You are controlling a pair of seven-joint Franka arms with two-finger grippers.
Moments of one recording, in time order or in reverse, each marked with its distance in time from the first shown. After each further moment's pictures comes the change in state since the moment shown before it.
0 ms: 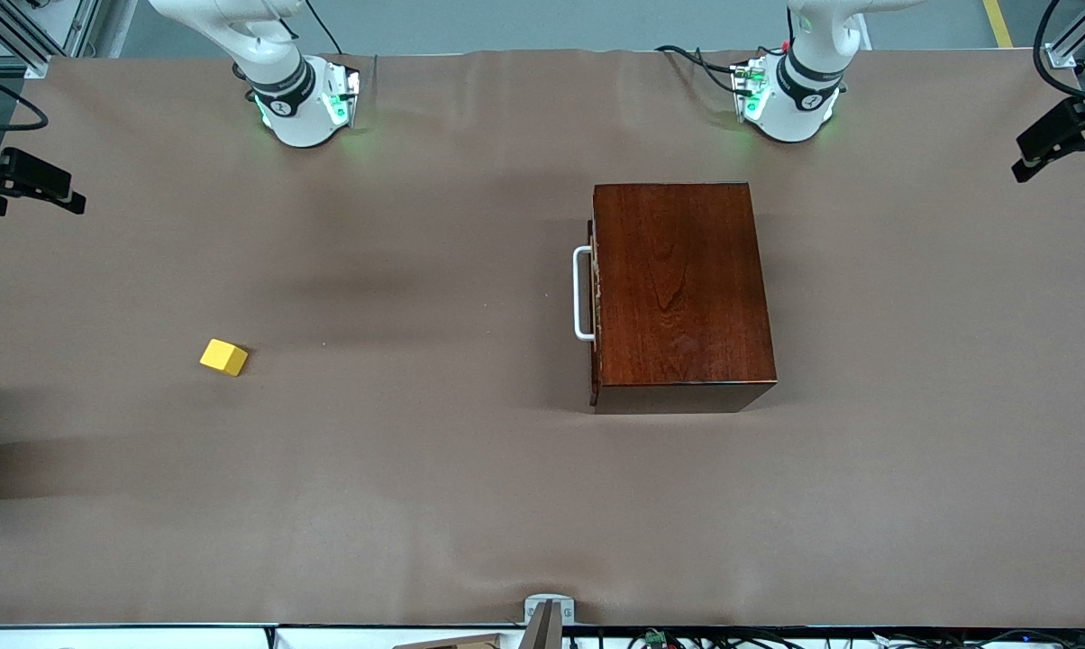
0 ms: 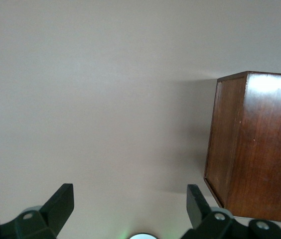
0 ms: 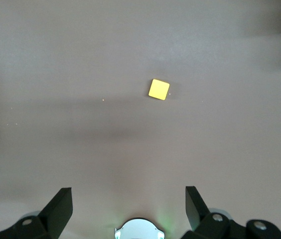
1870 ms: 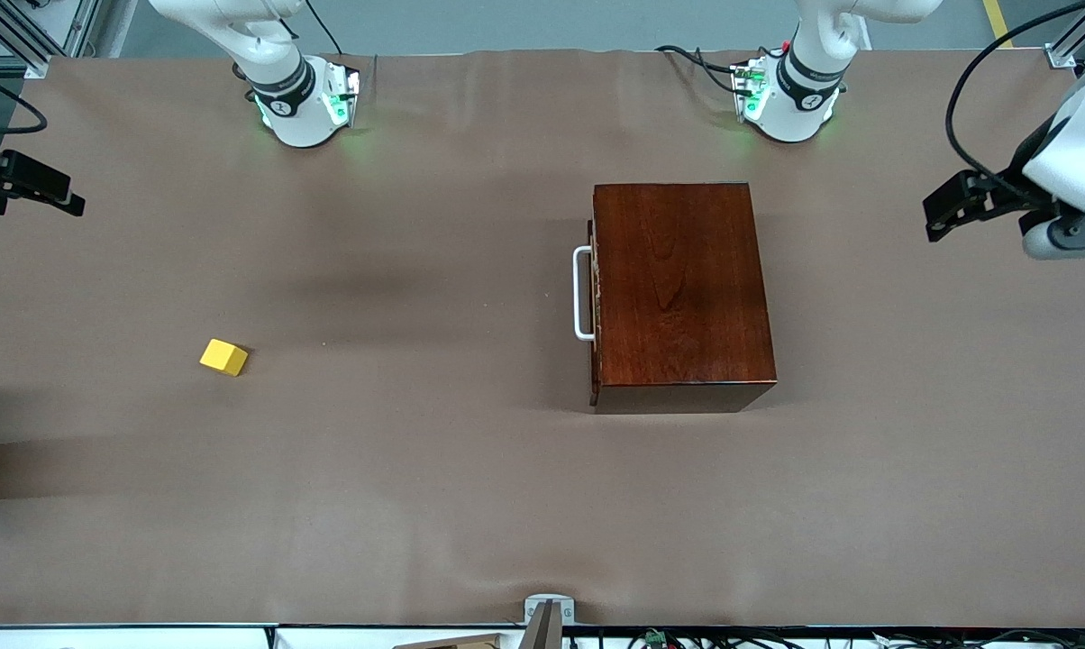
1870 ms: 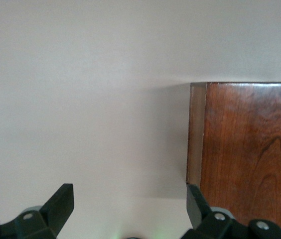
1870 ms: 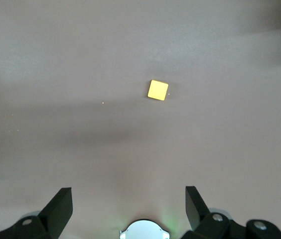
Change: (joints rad) left arm -0.359 0.233 0.218 0.242 0.000 -0.075 -0.062; right arm 0.001 0.000 0.000 0.003 0.001 0.004 0.043
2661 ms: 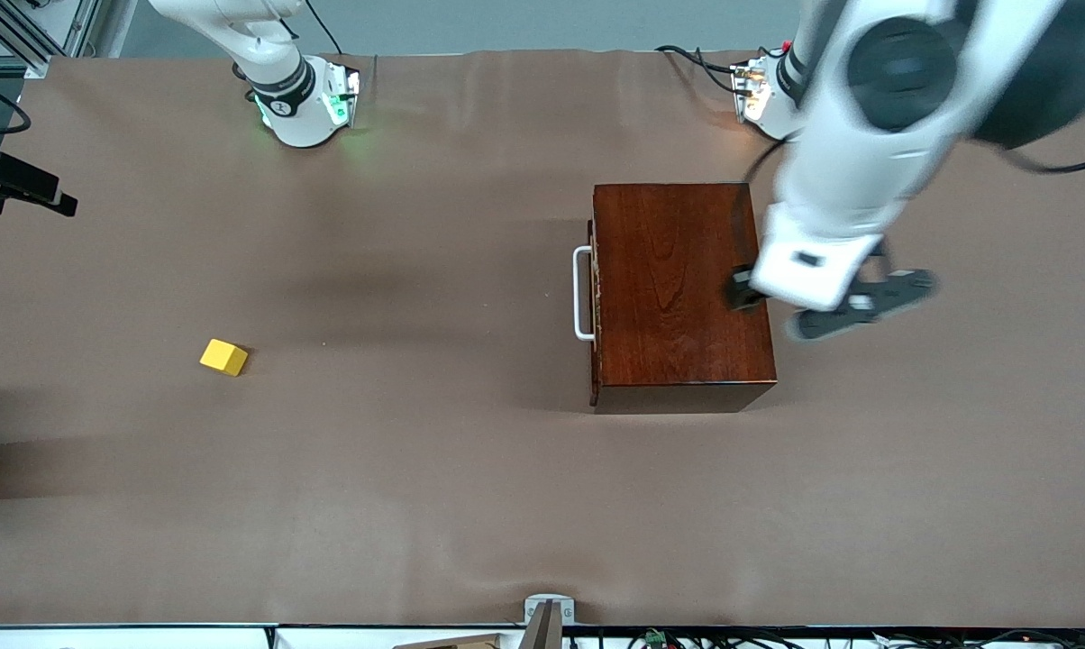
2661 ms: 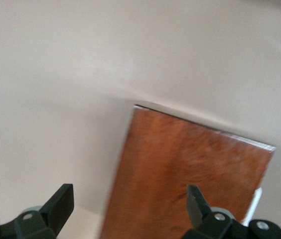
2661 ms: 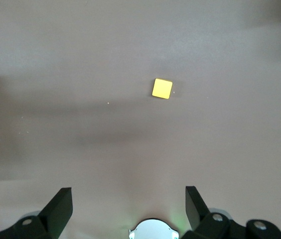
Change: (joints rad) left arm -0.289 0.318 0.091 0.292 0.000 -0.002 -0.418; right arm 0.000 0.004 -0.044 0.000 0.048 -0.005 0.000
